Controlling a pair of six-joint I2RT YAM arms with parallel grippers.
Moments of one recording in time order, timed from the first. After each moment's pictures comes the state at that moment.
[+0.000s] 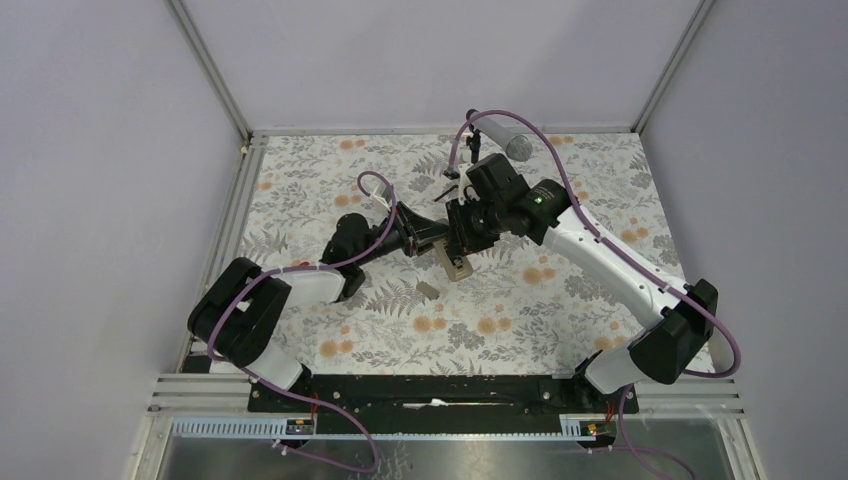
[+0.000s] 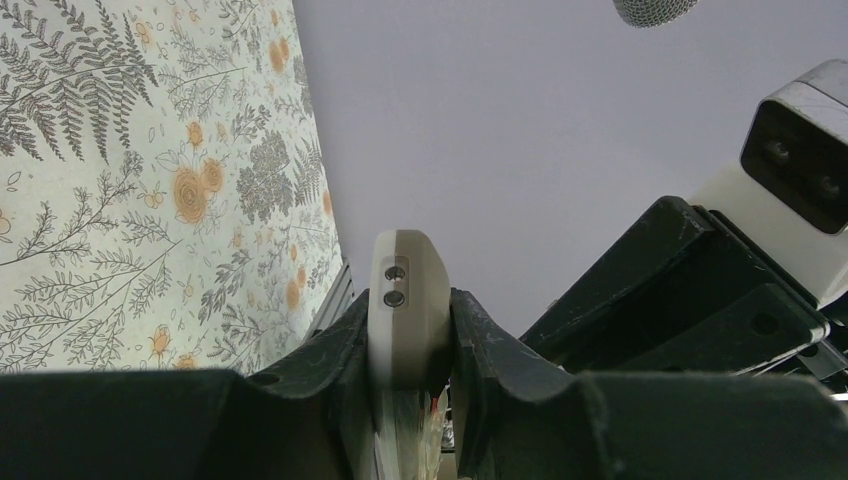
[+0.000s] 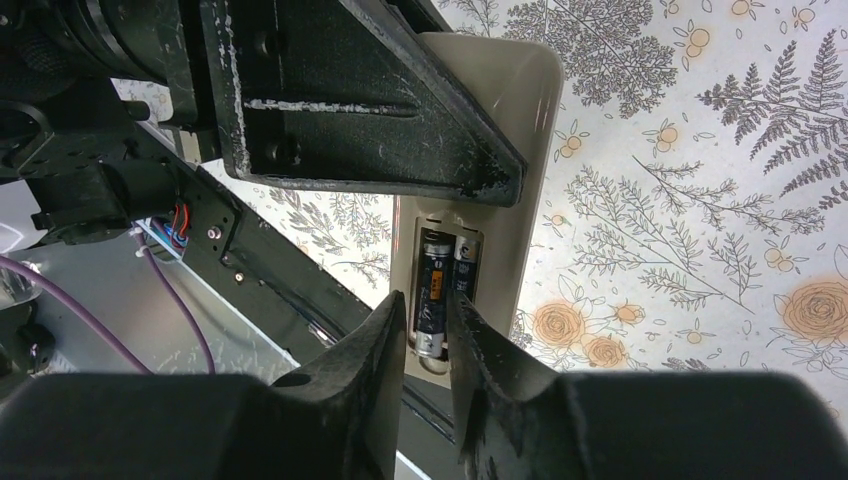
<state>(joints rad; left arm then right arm) -0.56 1.55 0.60 0.99 0.55 -1.47 0.73 1.49 1.48 -0.91 -0.23 0.35</state>
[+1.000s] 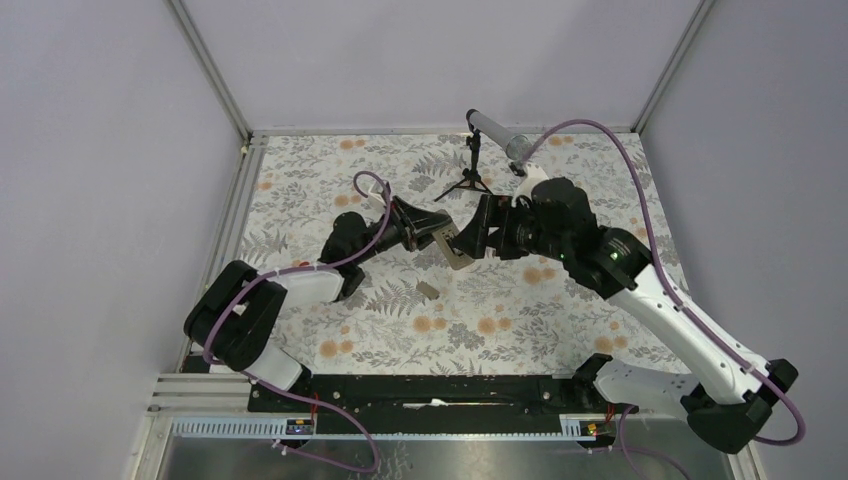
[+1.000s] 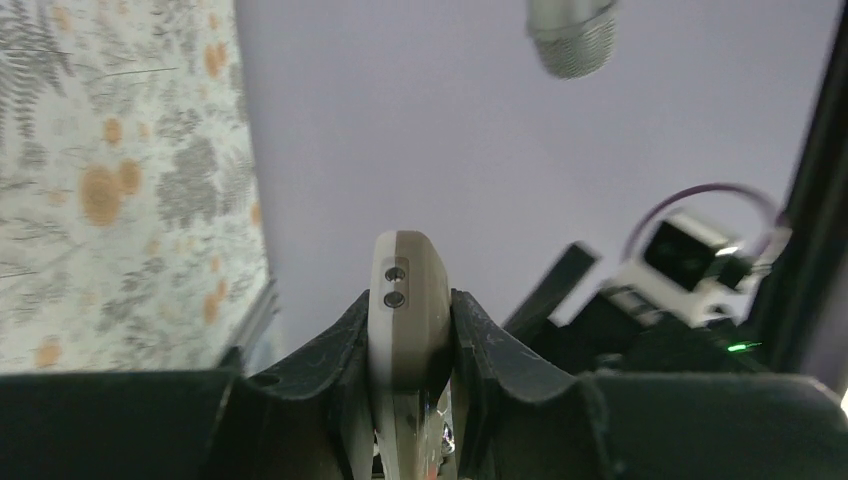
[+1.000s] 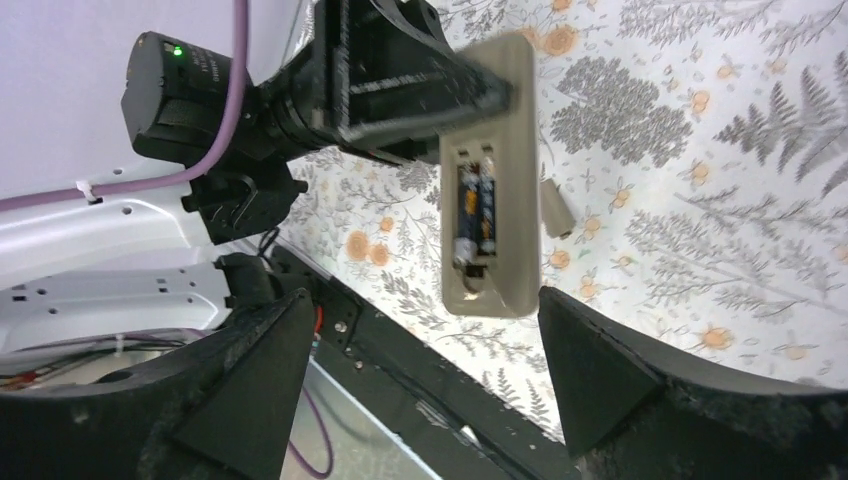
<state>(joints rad) -0.56 1.54 0.61 1.01 0.52 -1.60 0.74 1.12 1.29 -0.71 -0.11 0.62</state>
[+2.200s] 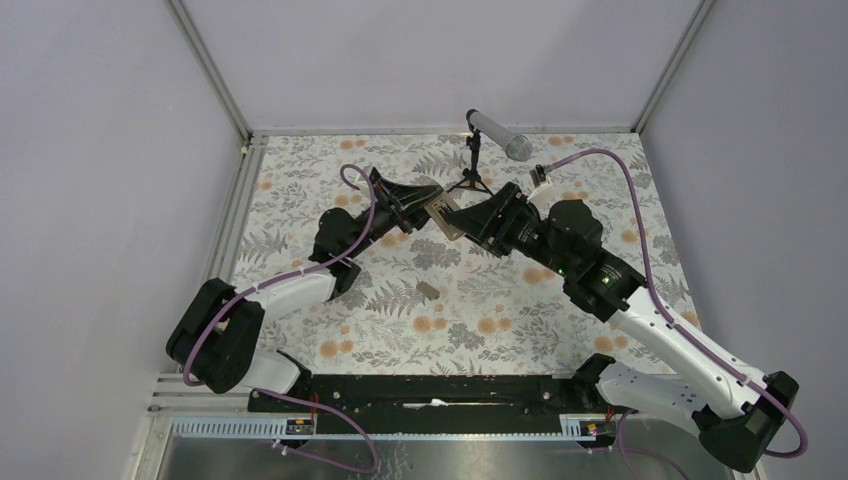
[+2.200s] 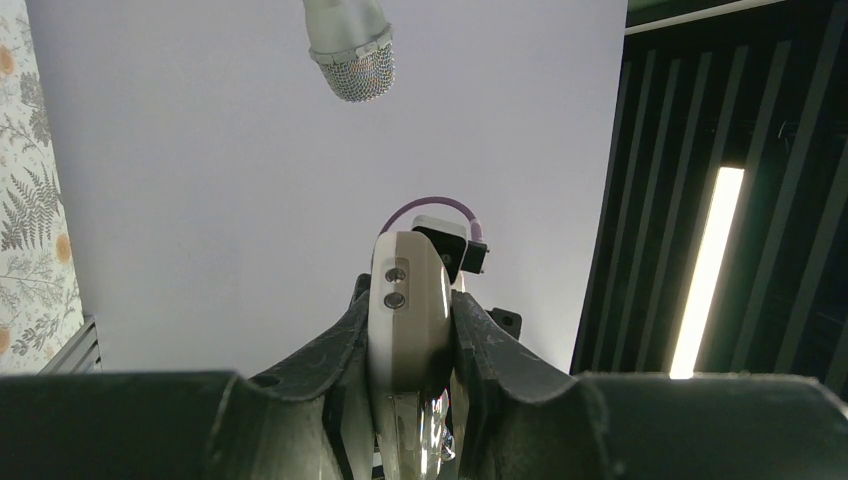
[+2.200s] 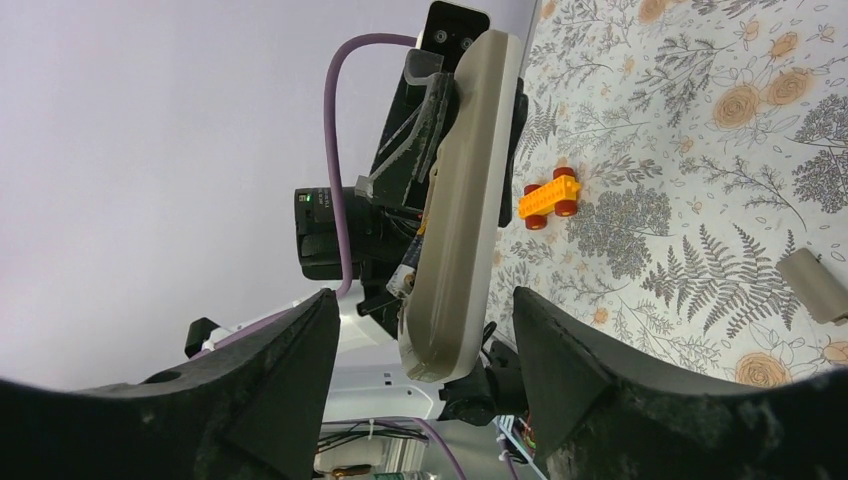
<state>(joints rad) -0.57 1.40 0.66 1.04 0.38 -1.92 0.74 0.95 0.95 -0.13 -0.11 1.14</state>
